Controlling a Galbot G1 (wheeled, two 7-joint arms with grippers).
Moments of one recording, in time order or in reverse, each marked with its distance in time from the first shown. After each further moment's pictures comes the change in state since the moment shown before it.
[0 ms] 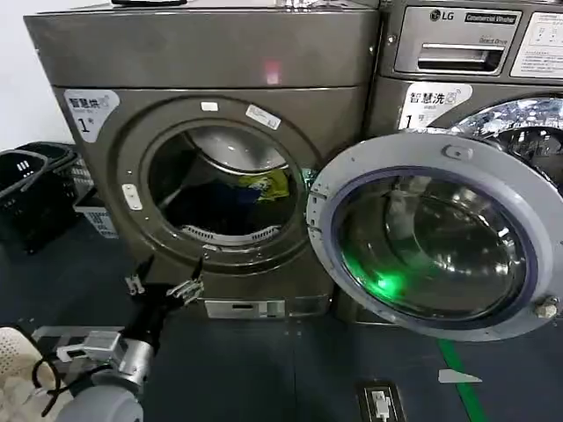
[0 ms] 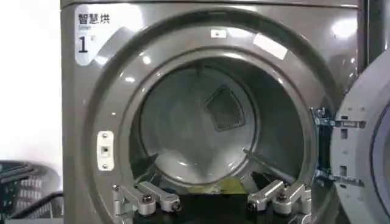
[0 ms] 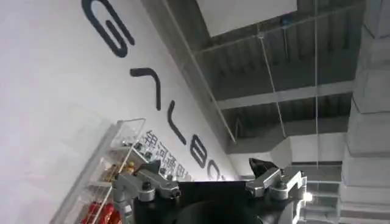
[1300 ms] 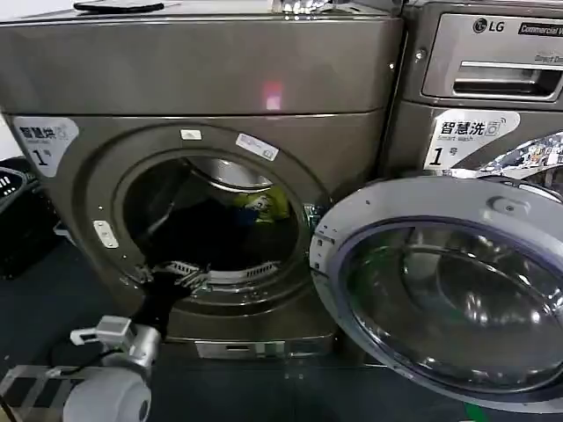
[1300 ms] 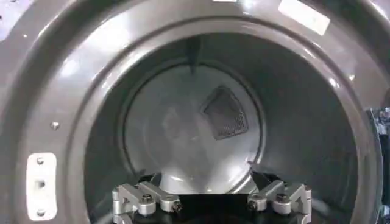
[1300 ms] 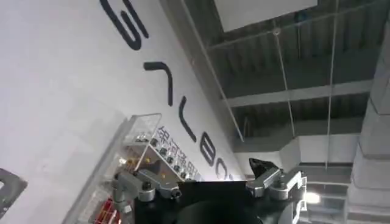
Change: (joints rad) left arm -0.174 0.013 0.053 0.131 -0.002 -0.014 -0.003; right arm -0.042 -0.004 0.013 0.063 0.007 -0.030 0.048
